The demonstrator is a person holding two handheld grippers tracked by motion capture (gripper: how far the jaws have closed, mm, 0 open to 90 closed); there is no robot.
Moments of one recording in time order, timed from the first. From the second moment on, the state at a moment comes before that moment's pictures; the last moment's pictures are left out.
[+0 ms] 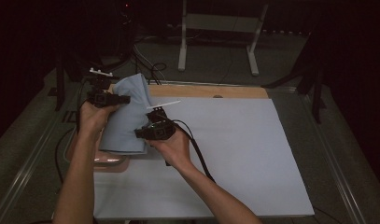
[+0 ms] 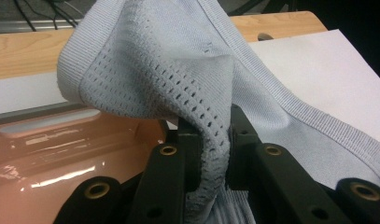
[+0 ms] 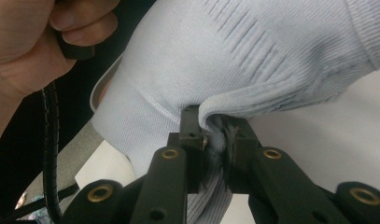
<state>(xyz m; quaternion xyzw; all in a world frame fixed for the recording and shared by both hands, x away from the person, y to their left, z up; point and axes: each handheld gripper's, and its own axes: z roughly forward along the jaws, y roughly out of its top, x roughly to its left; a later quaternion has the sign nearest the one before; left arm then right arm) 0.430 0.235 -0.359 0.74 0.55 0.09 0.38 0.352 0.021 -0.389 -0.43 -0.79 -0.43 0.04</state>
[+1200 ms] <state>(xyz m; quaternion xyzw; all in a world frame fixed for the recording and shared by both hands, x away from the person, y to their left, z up) 0.426 0.254 -0.361 0.74 0.55 0.10 0.37 0.353 0.044 -0.396 -0.43 -0.79 -0.43 0.05</state>
